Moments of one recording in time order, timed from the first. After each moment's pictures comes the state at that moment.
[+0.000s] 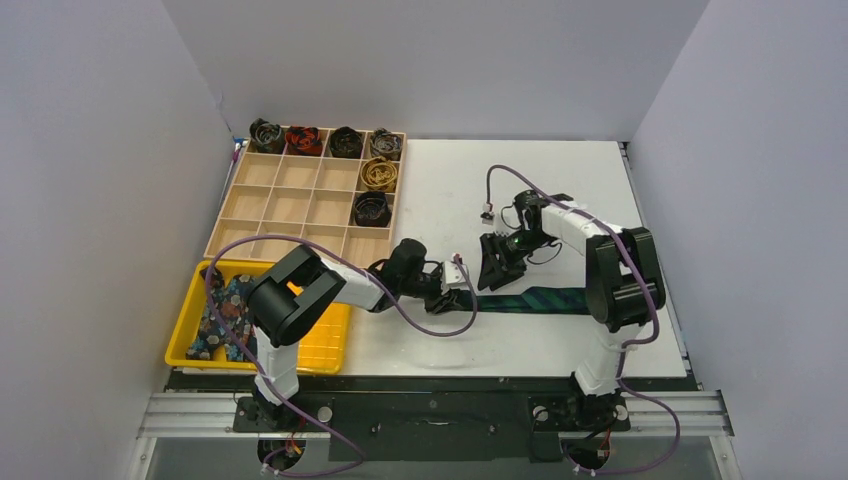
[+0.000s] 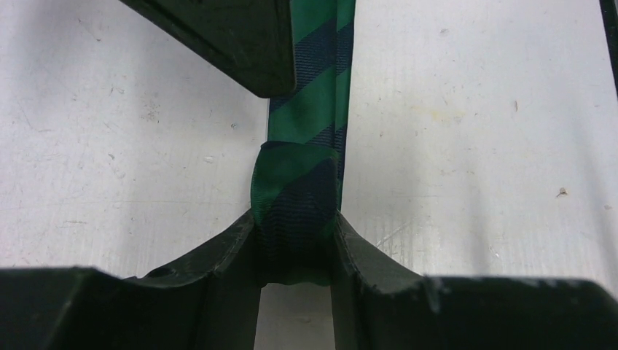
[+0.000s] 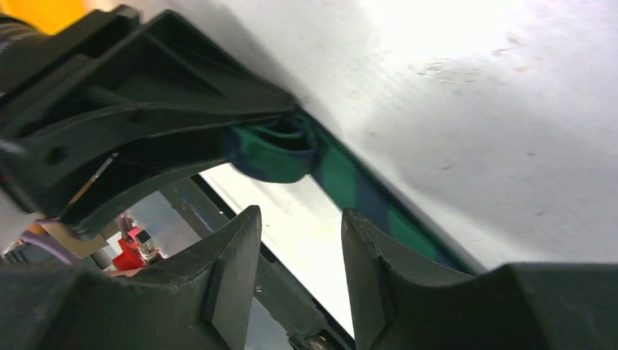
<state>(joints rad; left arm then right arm) -0.78 1.94 0.84 0.52 0.67 0.36 0.24 1.89 1.25 -0.91 -0.71 -0.11</state>
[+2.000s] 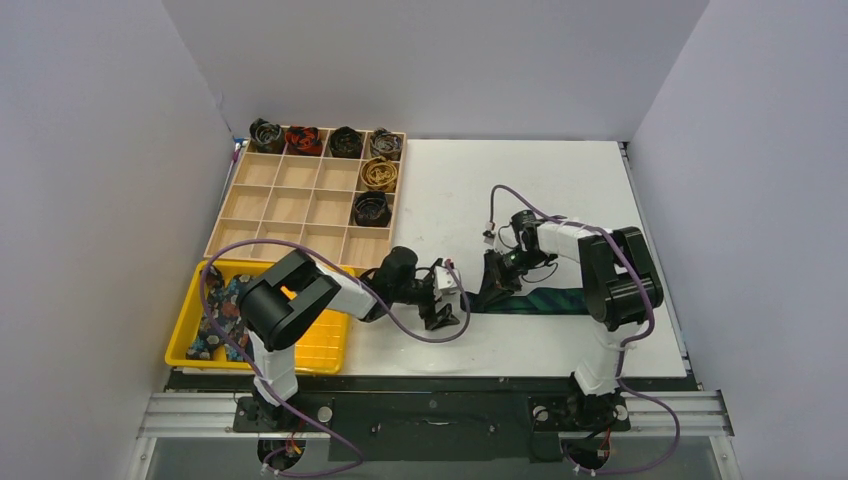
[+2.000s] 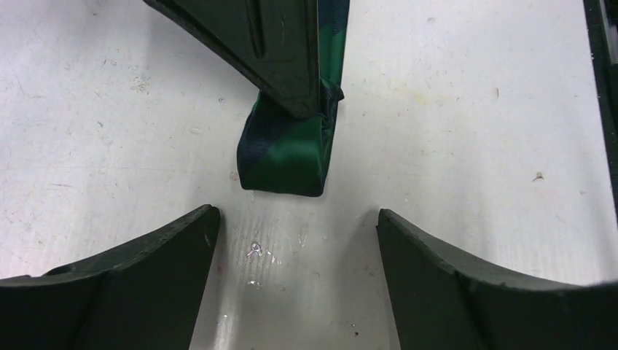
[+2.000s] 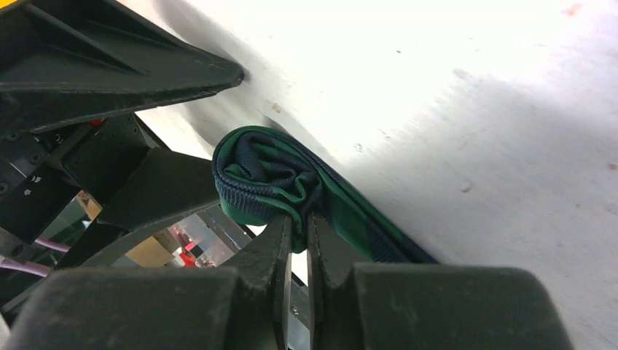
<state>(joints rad) -0.78 1.89 0.74 0.60 0.64 0.31 0.27 1.87 1.06 -0.70 -0.74 0.12</state>
